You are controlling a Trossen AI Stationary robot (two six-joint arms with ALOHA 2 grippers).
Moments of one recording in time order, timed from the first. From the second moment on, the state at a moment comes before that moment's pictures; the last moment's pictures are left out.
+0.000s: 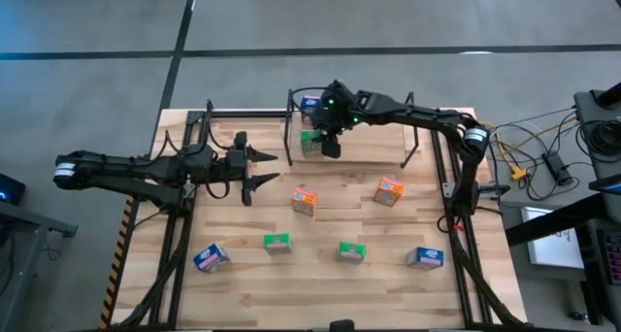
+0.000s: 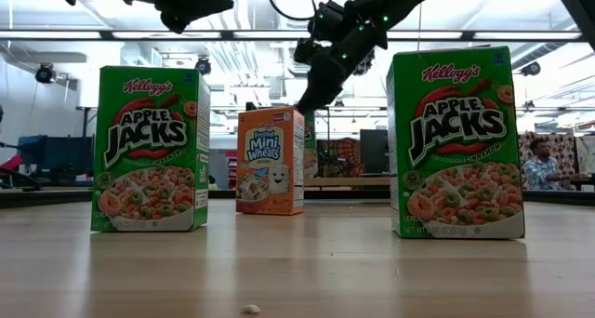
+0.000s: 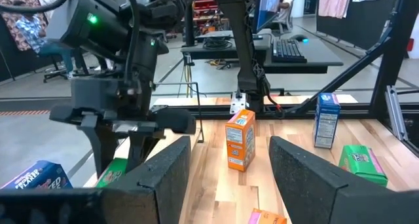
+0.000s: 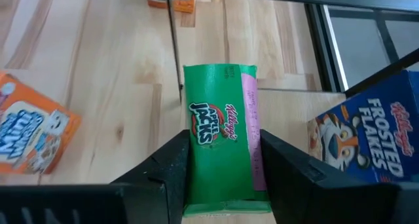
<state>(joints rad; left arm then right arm) 0.02 0.88 0.63 0.18 -0.15 0.07 -0.46 1.87 1.60 -0.56 -0.27 -0.40</state>
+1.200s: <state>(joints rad) 0.02 0.88 0.63 0.18 -0.15 0.06 -0.85 1.75 1.45 -0.56 -0.42 -0.60</state>
